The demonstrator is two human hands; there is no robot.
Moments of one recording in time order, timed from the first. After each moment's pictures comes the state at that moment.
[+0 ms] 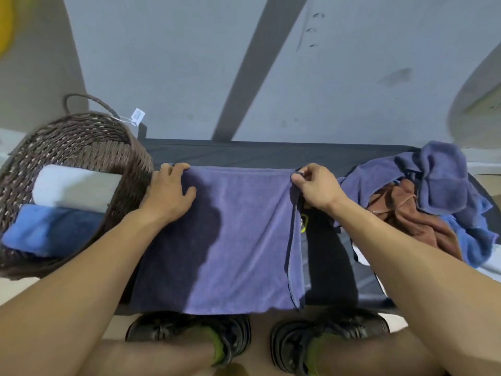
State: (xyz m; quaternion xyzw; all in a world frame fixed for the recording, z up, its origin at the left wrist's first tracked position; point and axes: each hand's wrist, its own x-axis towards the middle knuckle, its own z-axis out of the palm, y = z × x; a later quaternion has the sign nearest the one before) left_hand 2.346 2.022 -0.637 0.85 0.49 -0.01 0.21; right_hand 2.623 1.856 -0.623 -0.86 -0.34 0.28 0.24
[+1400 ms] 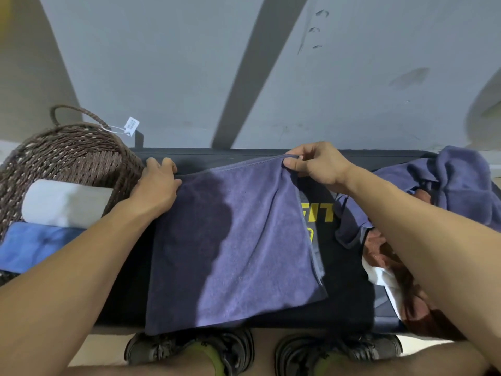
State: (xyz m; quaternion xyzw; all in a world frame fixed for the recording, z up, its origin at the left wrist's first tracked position) left_hand 2.360 2.071 -0.644 0.83 0.53 -0.03 0.17; right_hand 2.655 1.904 -0.599 -0.72 -0.29 0.47 0.40
